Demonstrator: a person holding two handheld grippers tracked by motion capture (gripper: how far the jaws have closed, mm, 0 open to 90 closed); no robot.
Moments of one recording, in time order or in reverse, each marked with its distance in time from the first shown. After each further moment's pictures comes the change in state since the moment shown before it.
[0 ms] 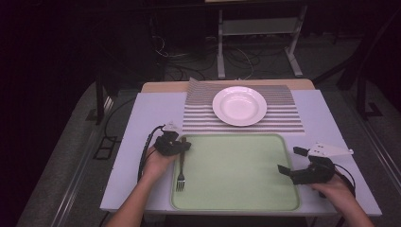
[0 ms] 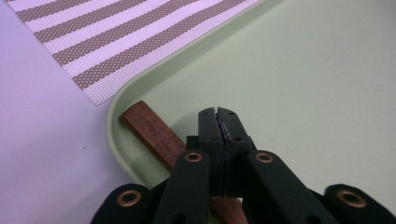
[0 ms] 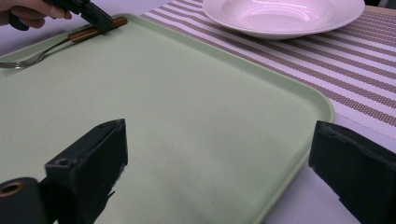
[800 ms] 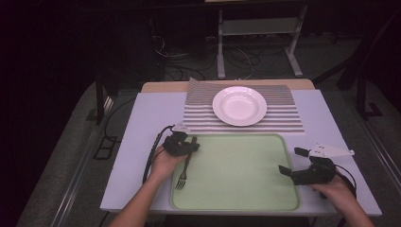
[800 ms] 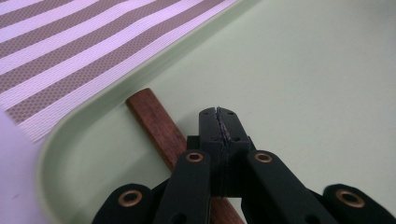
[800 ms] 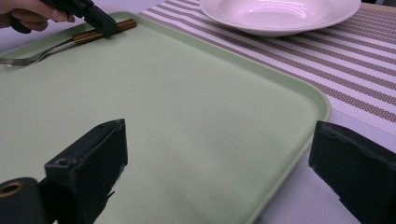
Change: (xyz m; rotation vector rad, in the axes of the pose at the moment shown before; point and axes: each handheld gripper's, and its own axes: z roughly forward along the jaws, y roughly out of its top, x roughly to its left) left arm -0.014 0.010 0.016 0.017 -0.031 0.028; right arm 0.000 -0.002 -0.002 0.003 -0.009 0.006
